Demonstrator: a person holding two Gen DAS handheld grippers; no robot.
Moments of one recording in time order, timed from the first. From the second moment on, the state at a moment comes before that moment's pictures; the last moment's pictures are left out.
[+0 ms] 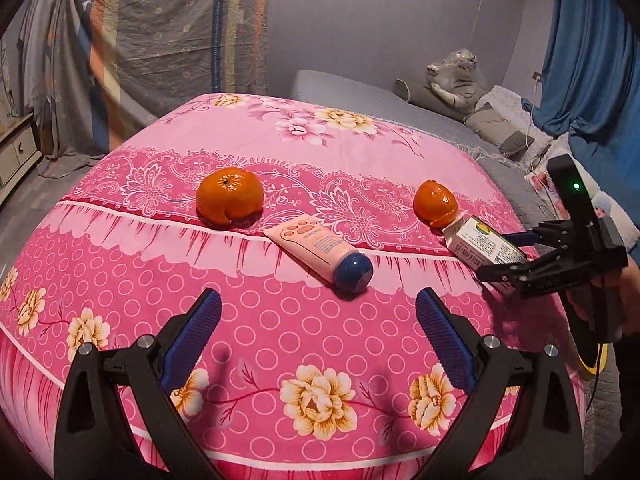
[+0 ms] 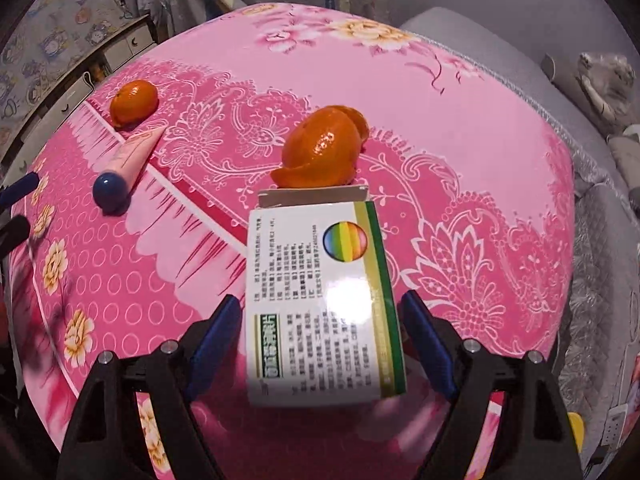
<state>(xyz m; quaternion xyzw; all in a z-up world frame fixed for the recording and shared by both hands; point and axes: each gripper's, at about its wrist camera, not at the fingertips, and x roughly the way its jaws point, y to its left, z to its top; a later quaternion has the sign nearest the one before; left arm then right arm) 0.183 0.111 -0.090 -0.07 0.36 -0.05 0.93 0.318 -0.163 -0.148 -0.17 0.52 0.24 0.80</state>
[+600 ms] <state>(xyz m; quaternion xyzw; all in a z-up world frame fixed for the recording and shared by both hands) 0.251 0.042 -0.064 -0.03 0.37 -0.10 0.92 0.275 -0.234 -0.086 -0.01 0.45 0.26 0.85</state>
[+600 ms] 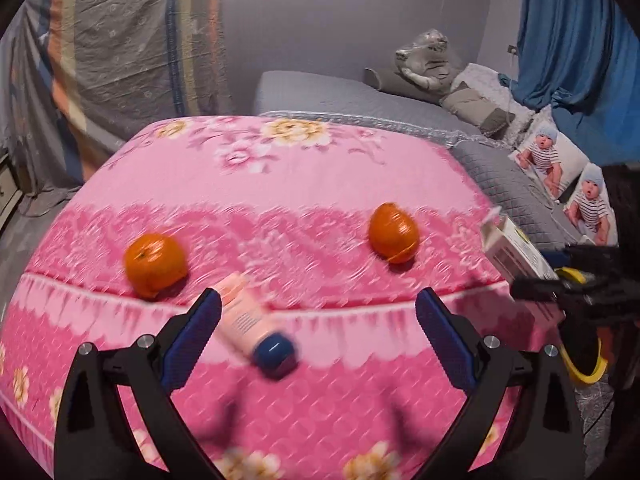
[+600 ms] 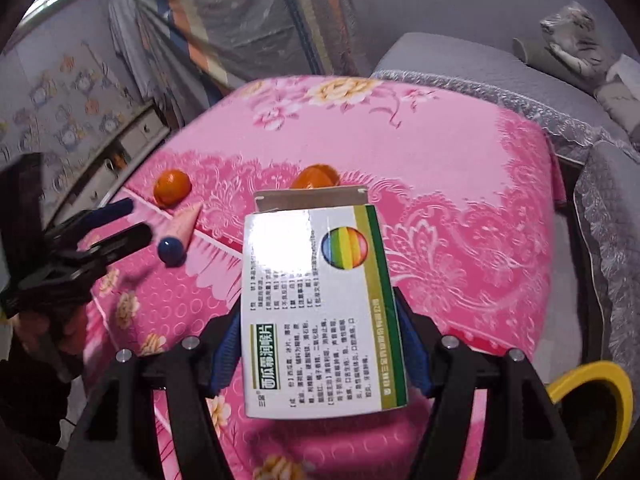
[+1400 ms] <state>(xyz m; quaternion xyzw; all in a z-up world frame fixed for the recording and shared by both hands) 0.369 -0.047 -0.125 0.01 0.43 -0.06 0.90 0.192 -0.339 -0.079 0.14 0.40 0.25 0.87</state>
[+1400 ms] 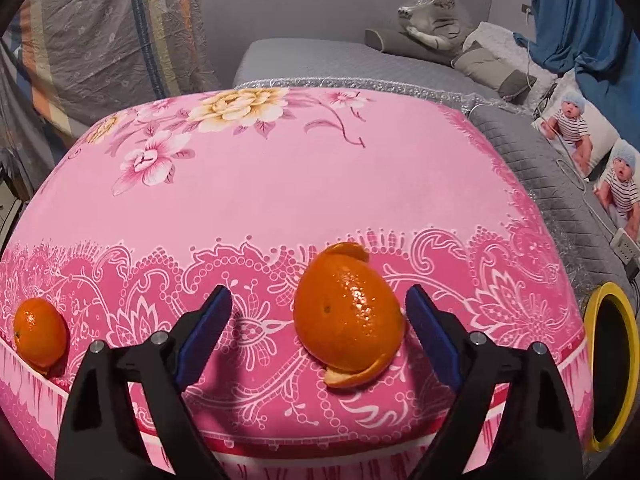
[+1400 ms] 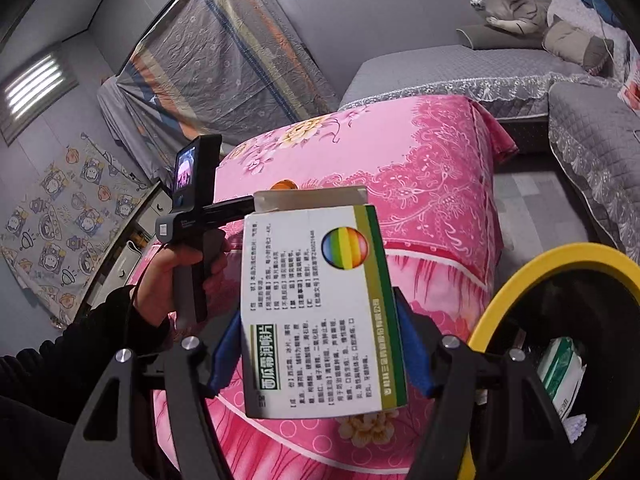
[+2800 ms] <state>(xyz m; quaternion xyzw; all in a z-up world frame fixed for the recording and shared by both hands) 0.185 -0.100 0.021 0.02 0.25 -0.20 0.95 0.149 -0.382 -0.035 0.20 0.34 0.20 0.90</state>
